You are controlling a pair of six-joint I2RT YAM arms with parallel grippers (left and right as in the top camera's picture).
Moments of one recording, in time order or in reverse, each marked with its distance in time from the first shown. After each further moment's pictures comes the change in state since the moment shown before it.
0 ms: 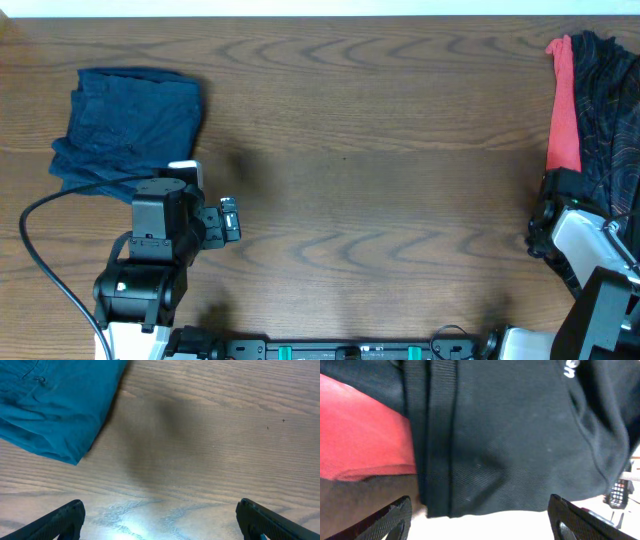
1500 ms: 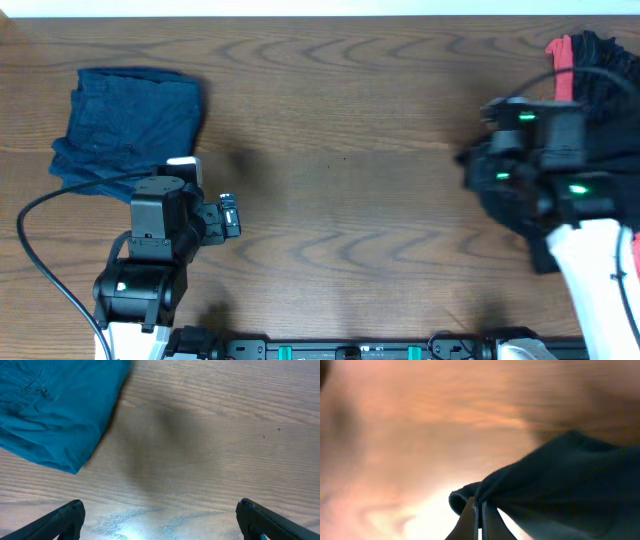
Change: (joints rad) left arm 0.000 0.000 0.000 0.037 0.000 0.000; right arm 0.465 -0.279 0.457 -0.167 -0.831 -0.585
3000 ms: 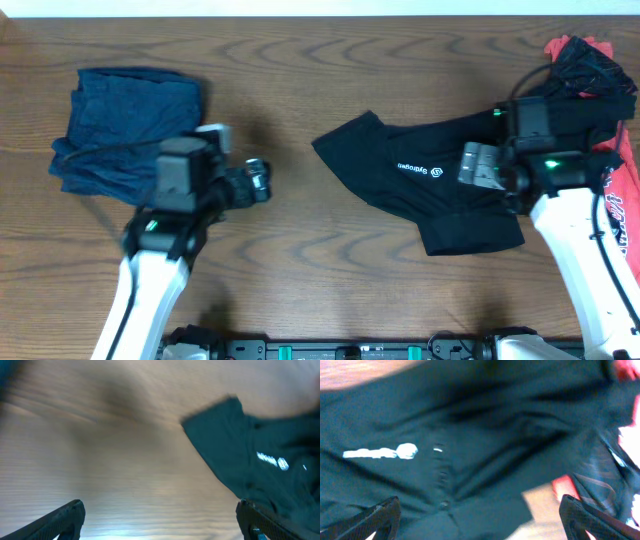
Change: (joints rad) left arm -0.071 0.331 0.004 0.317 0.275 -0.182; right arm -0.064 0.121 -0.016 -0.064 0.472 0.208
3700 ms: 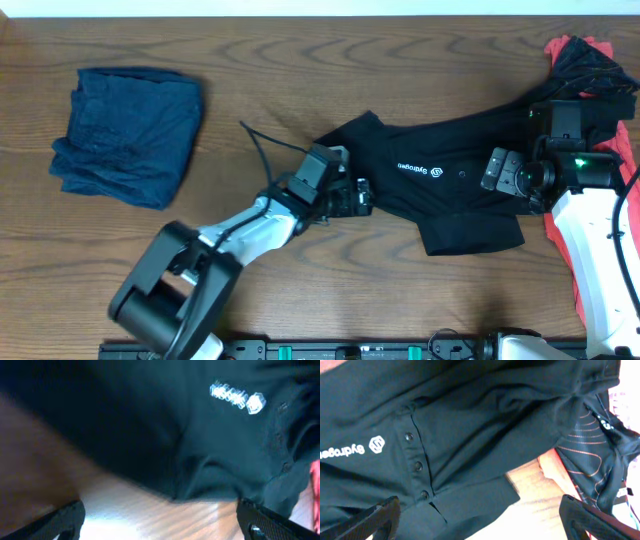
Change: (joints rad) left arm -0.459 0.608 0.008 0.571 0.071 -0.341; right arm -0.113 0.000 0.000 -0.070 -0.055 0.016
